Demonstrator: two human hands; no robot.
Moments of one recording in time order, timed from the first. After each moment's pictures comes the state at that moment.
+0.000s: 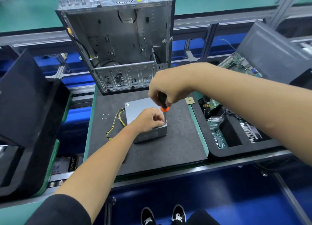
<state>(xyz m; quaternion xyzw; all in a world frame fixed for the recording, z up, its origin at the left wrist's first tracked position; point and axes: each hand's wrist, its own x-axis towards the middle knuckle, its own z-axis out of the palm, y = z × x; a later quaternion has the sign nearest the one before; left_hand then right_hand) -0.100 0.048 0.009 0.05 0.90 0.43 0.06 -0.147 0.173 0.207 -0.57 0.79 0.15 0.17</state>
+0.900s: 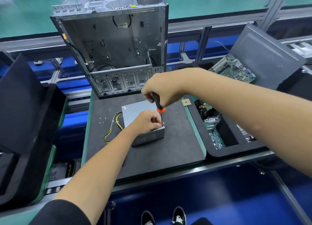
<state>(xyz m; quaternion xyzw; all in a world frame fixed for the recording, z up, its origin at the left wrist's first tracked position) -0.100 0.050 0.013 0.03 0.89 0.44 0.08 -0.146 0.171 0.203 -0.52 0.83 0.10 0.17</state>
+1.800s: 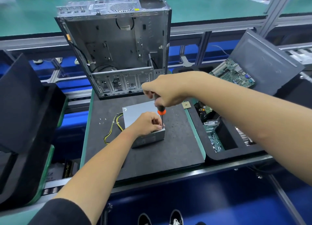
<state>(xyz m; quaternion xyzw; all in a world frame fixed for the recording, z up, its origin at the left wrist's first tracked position) -0.101 0.048 0.013 0.03 0.90 0.44 0.08 -0.145 0.170 0.207 -0.49 0.85 0.07 0.19</state>
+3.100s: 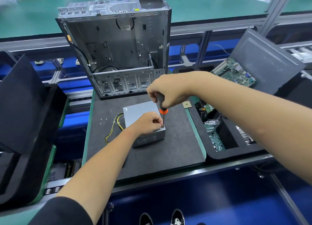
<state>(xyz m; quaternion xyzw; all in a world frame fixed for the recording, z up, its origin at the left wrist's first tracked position) -0.104 0.051 0.012 0.02 0.91 0.41 0.09 -0.150 0.179 0.203 -0.50 0.84 0.04 0.20</state>
